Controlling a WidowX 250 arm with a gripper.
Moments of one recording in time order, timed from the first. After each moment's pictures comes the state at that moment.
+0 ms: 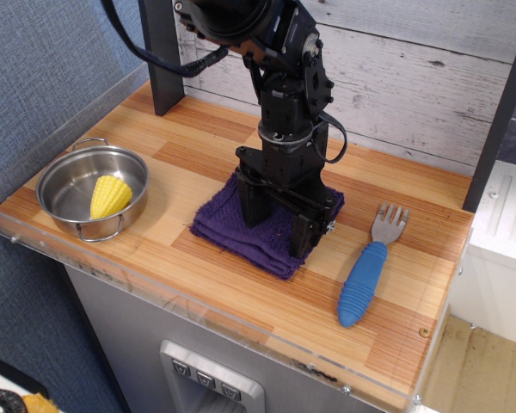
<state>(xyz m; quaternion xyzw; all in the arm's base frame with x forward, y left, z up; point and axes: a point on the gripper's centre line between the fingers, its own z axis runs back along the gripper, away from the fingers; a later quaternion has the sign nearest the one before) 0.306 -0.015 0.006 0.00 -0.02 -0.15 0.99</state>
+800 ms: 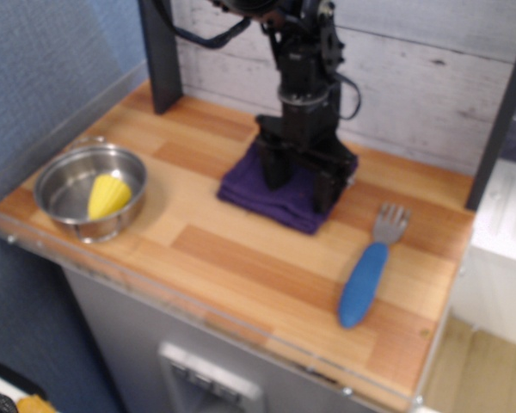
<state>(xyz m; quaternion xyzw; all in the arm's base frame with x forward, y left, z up) 0.356 -0.009 0.010 -0.02 -0.04 -0.12 0.99</state>
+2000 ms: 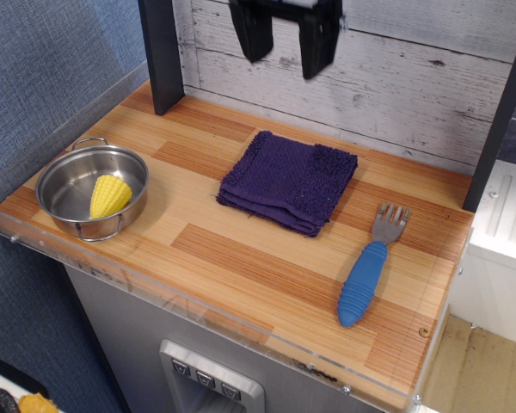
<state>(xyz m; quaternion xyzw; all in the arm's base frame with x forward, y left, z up) 0.349 0.009 0.156 -0.04 -0.09 -0.10 0.99</state>
